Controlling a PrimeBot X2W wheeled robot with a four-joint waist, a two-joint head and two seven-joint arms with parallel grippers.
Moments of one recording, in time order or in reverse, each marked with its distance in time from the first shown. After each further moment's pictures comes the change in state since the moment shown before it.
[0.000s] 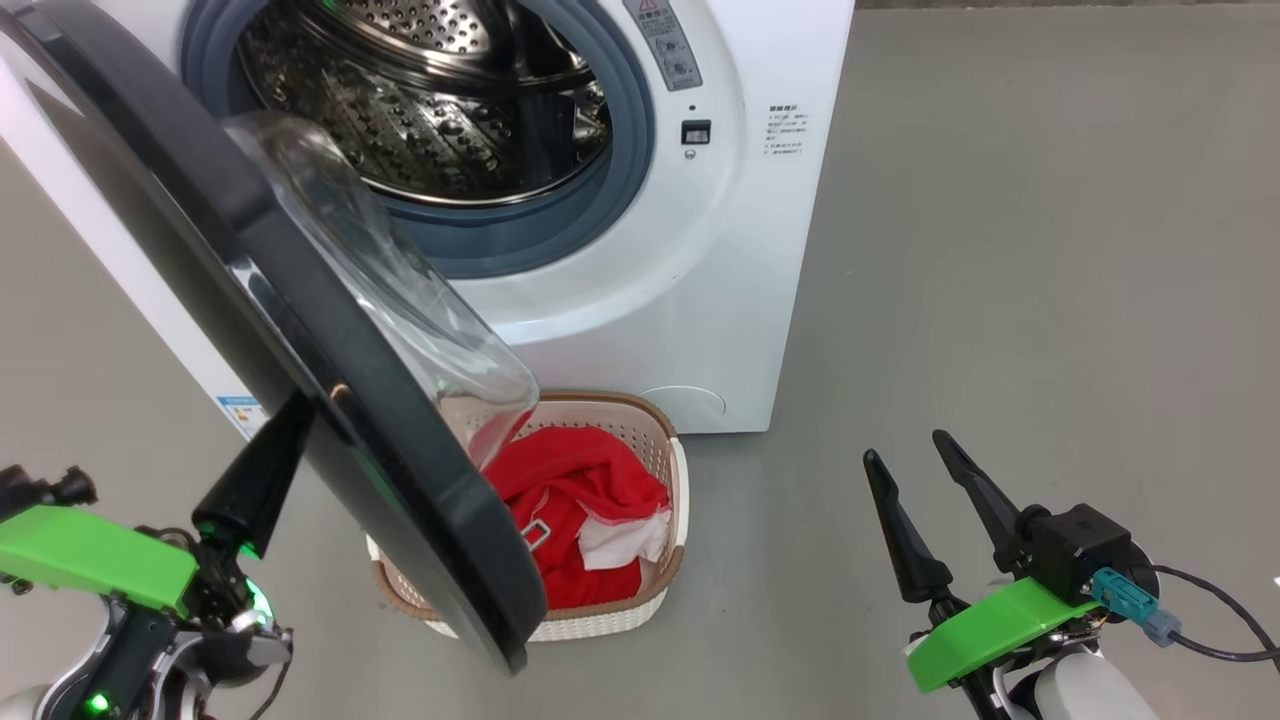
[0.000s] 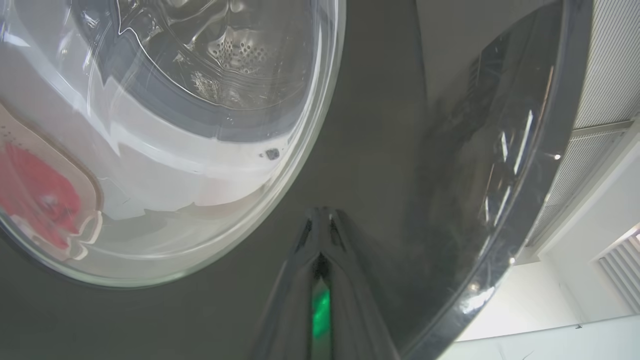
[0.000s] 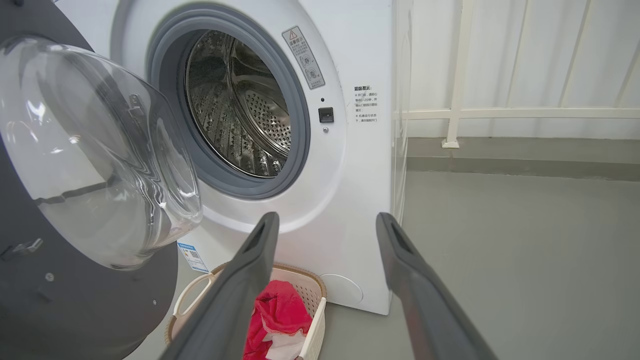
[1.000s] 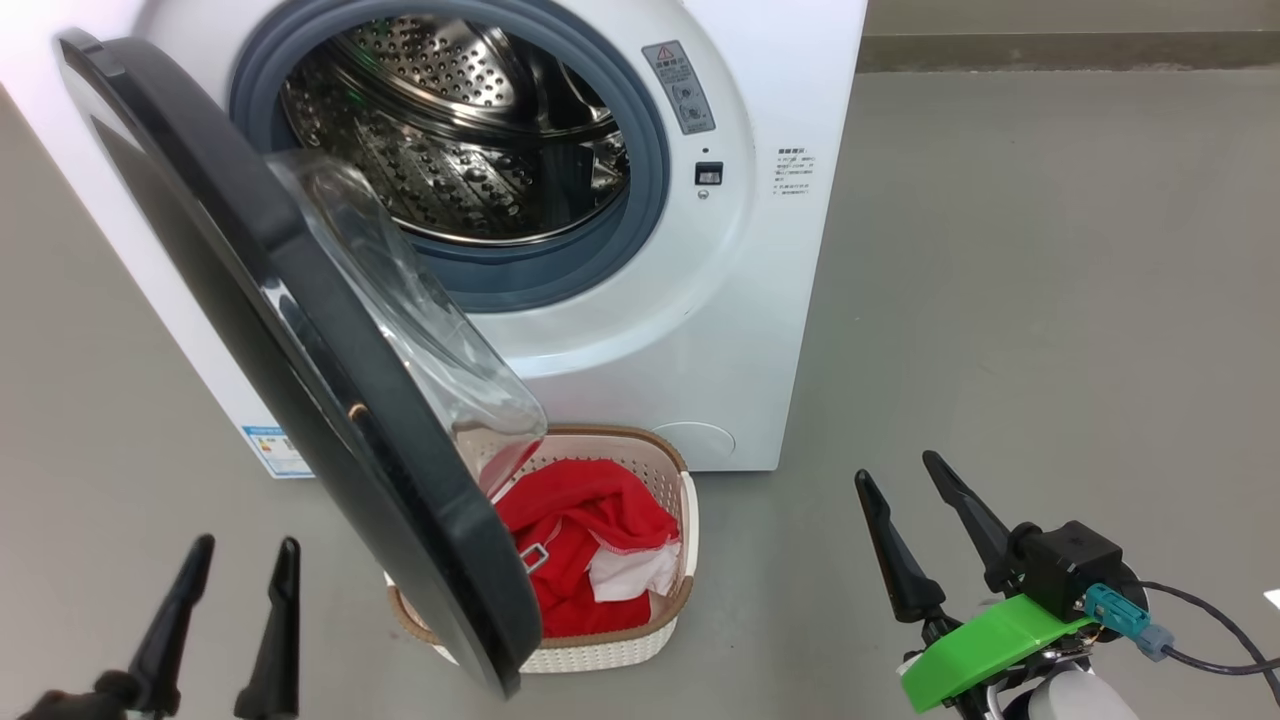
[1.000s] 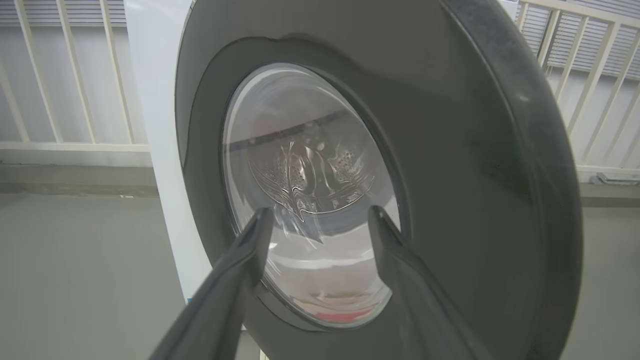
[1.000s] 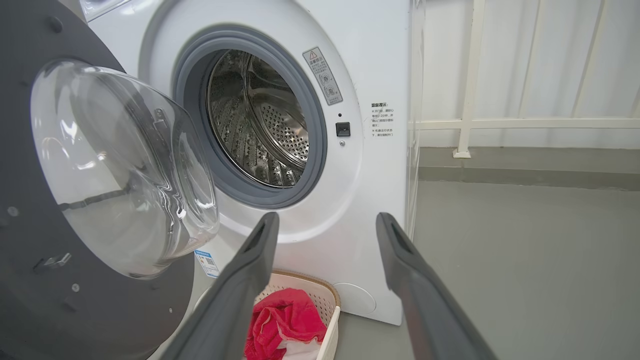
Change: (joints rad) left arm 0.282 0.203 -0.164 0.134 1.072 -0.345 -0.755; right arm 0.022 0.000 0.021 0.004 0.027 0.000 0.000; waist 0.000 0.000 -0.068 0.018
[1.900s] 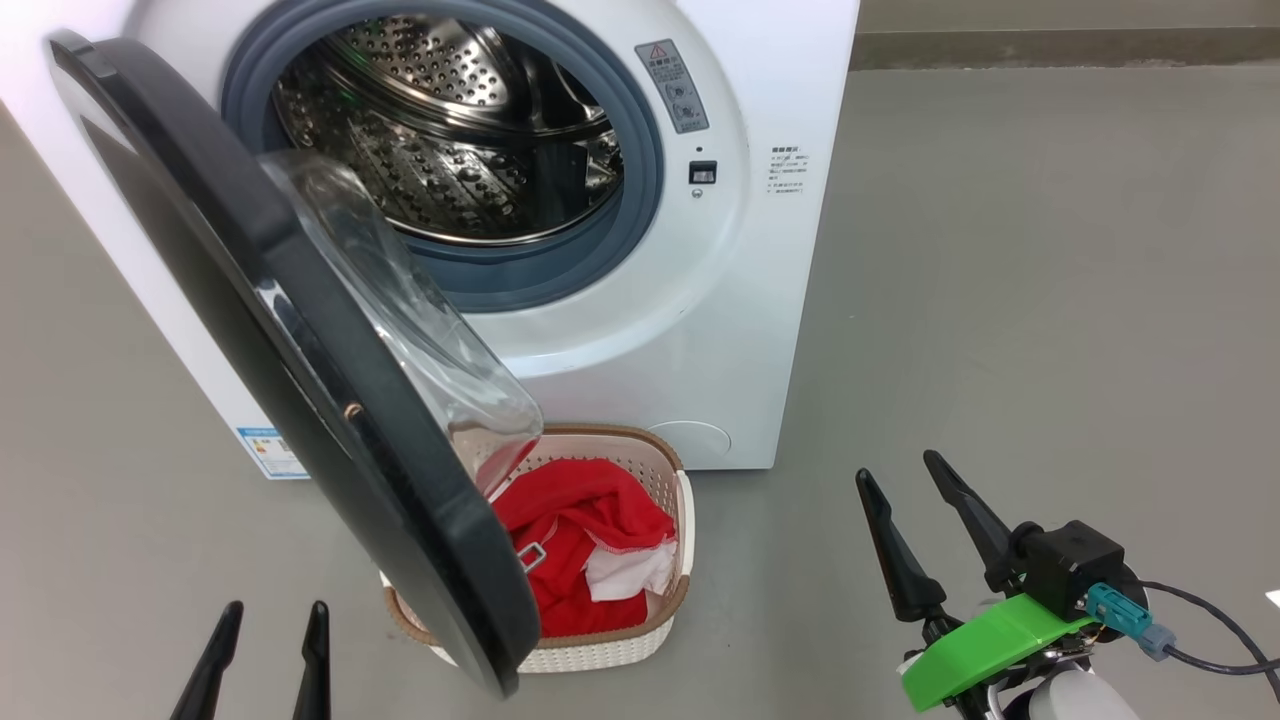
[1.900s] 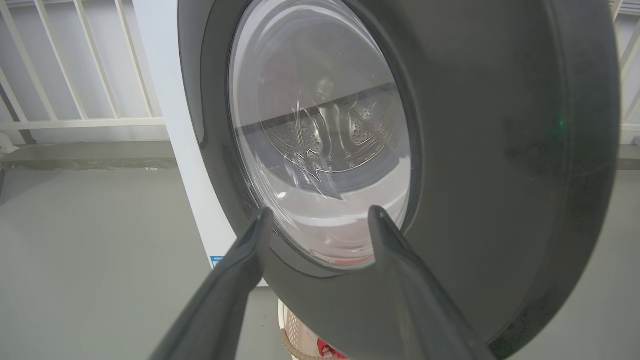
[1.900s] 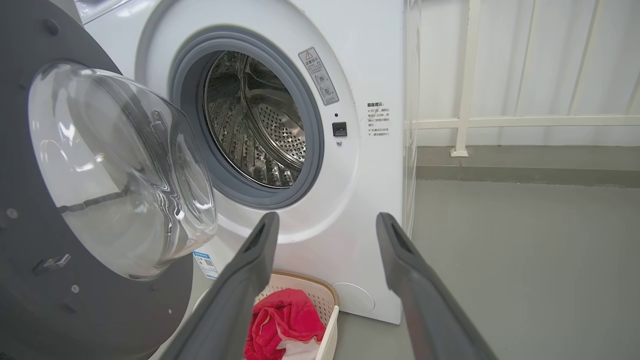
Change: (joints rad) left arm 0.066 -0.151 0.070 0.080 0.223 -0.024 -0.010; right arm 0.000 0.000 -0.001 -0.001 0.009 0.000 0.000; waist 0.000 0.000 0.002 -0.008
